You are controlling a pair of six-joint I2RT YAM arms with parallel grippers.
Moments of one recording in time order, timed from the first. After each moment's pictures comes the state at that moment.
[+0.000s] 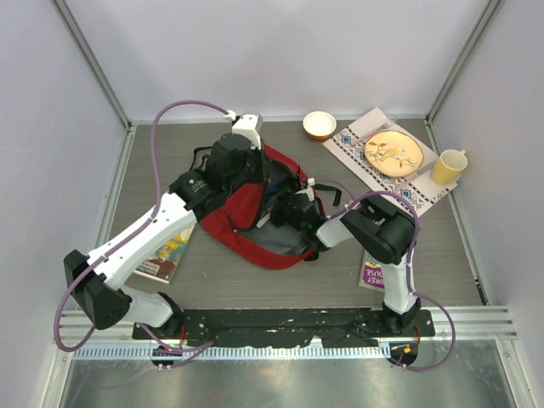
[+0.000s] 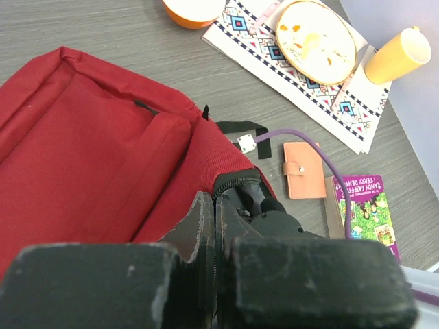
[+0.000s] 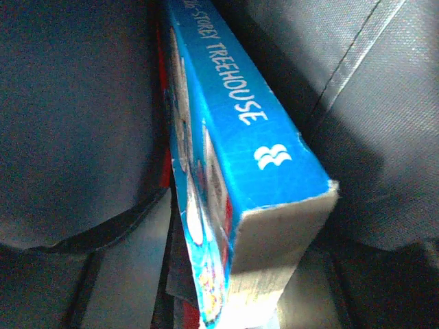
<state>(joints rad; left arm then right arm) -0.76 1.38 1.39 -0.40 -0.21 -0.43 0.76 2.01 0.82 0.88 0.11 1.38</state>
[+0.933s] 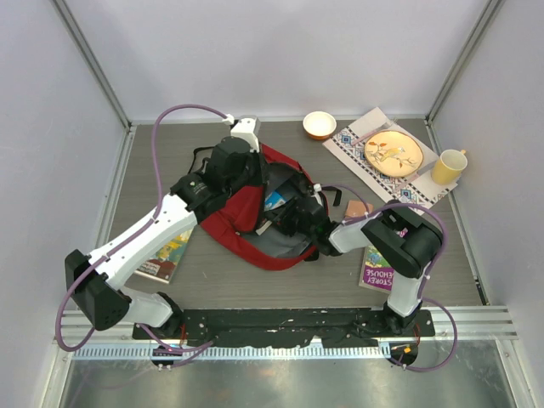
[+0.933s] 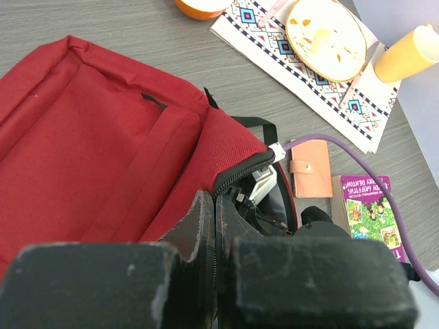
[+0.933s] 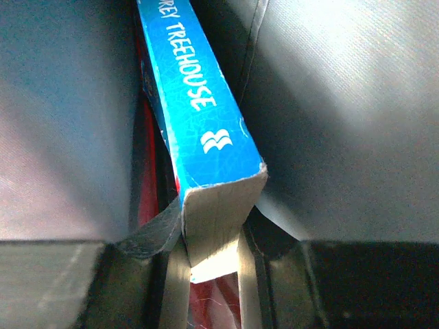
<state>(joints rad) -0.74 1.37 1.33 -0.37 -0.22 -0.44 0.75 1.82 0.69 0.69 0.01 1.39</state>
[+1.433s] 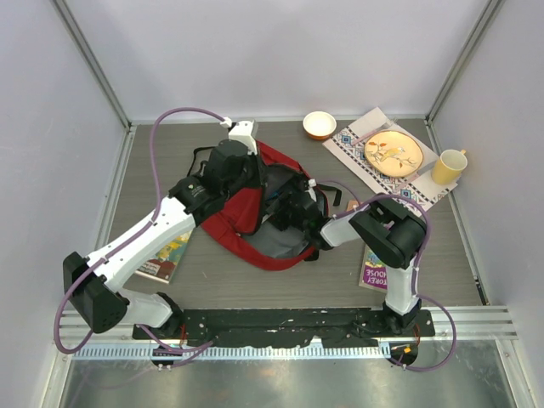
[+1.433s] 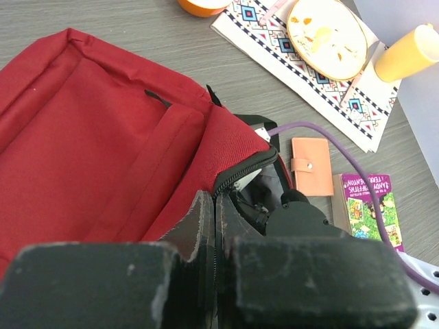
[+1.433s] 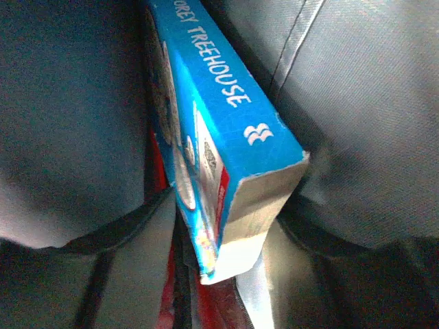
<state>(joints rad) -0.74 1.35 1.30 -0.35 -0.21 -0.45 0.74 1.94 0.80 0.73 0.03 1.40</state>
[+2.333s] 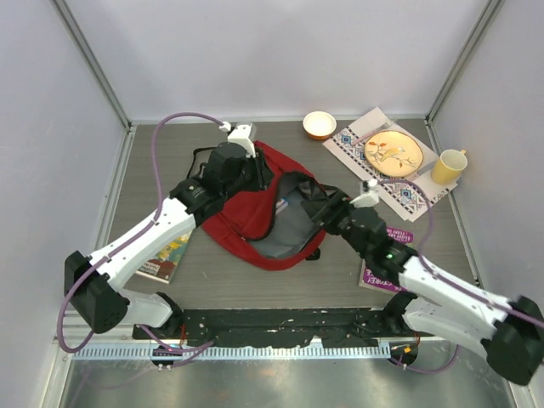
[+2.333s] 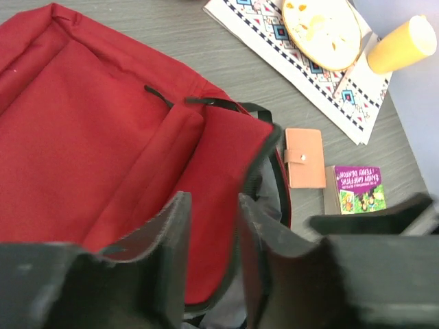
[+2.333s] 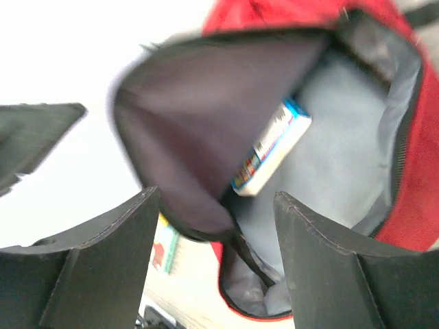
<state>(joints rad) -0.71 1.35 1.25 -0.32 -0.16 -0.48 0.73 1.02 0.49 0.23 0.22 1.05</state>
